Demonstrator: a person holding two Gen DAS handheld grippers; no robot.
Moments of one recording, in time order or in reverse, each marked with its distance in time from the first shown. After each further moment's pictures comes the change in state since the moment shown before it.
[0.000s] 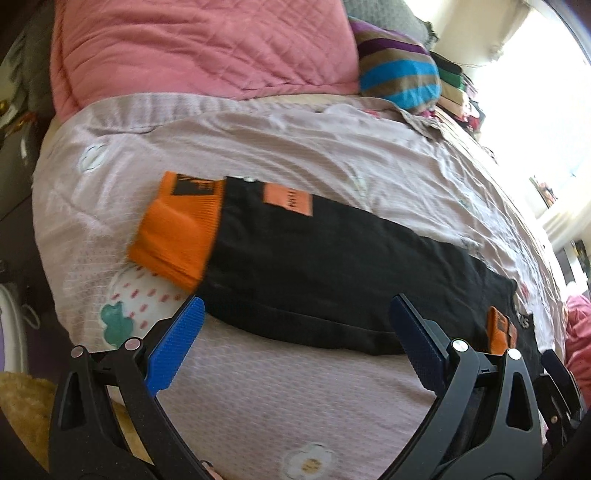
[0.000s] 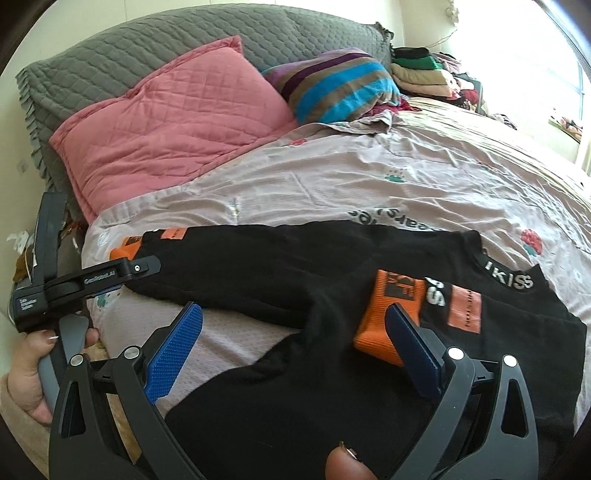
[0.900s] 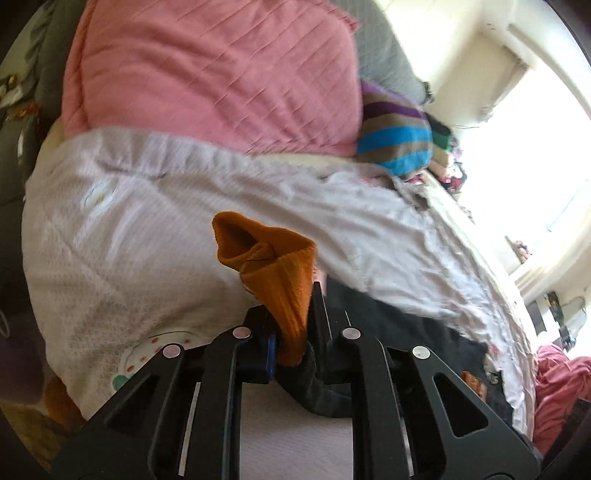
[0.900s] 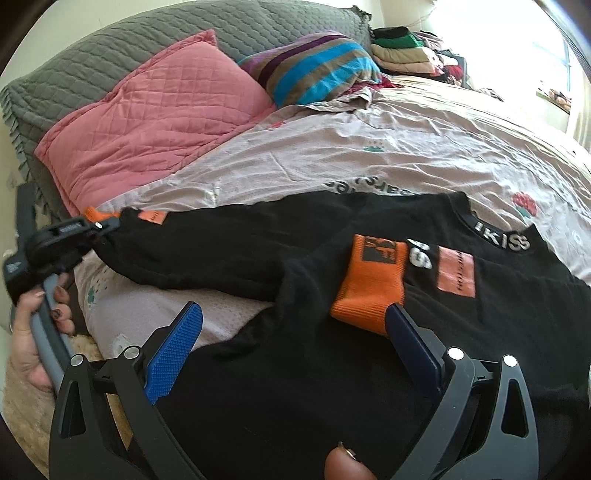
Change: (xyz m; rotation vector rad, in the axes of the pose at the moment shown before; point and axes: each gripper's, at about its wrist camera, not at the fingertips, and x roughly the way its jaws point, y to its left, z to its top) left arm -0.020 0.024 0.031 -0.097 -0.195 -0.161; right arm 0.003 -0.030 -0.022 0.096 0.042 -0.018
